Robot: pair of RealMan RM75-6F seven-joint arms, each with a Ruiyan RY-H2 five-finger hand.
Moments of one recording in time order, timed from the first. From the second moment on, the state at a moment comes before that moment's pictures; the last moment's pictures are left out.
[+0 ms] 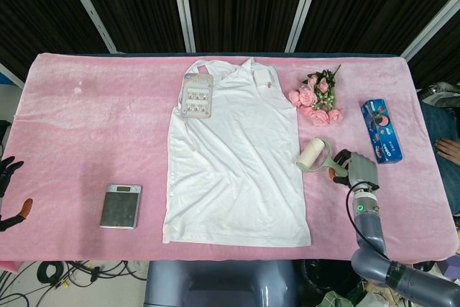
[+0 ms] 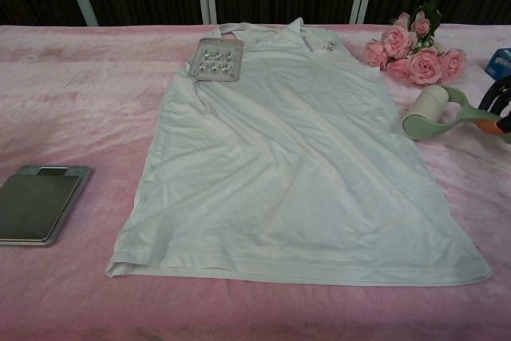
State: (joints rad) left arm -0.07 -1.04 -0.06 -1.66 1.43 1.46 -0.03; right arm 0.53 -1.46 0.28 -1.50 -0.65 1.06 -0.26
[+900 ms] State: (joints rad) left arm -0.08 -1.03 -0.06 -1.67 1.42 1.45 -0.04; right arm 0.65 -1.33 0.31 -1.66 -0.64 1.00 -0.45
